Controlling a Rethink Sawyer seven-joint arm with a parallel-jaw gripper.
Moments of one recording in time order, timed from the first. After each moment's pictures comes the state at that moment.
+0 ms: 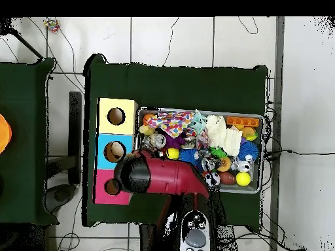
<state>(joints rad) -0.04 -0.76 -0.12 1.82 0.00 0.40 1.57</state>
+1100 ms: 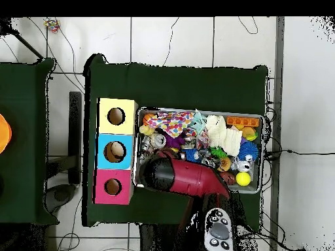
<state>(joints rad) -0.12 -0.68 -0.17 1.82 0.00 0.31 1.57</state>
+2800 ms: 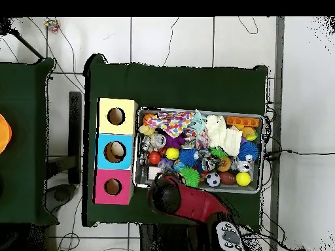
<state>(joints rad) -0.23 -0.64 -0.08 2.07 0.00 0.13 1.57</state>
